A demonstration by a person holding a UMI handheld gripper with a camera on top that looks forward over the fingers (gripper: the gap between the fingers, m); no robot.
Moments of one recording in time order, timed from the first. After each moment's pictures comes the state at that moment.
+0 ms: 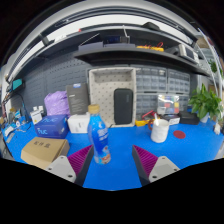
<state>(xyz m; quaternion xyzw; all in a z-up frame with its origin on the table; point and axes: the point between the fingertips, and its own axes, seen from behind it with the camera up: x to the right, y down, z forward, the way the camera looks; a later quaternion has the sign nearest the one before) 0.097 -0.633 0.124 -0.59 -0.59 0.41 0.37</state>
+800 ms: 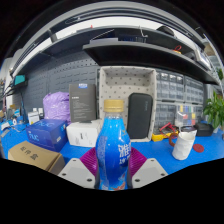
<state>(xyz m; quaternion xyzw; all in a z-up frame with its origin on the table) -0.022 -0.730 0.081 -0.53 -0.58 0.45 0.42</state>
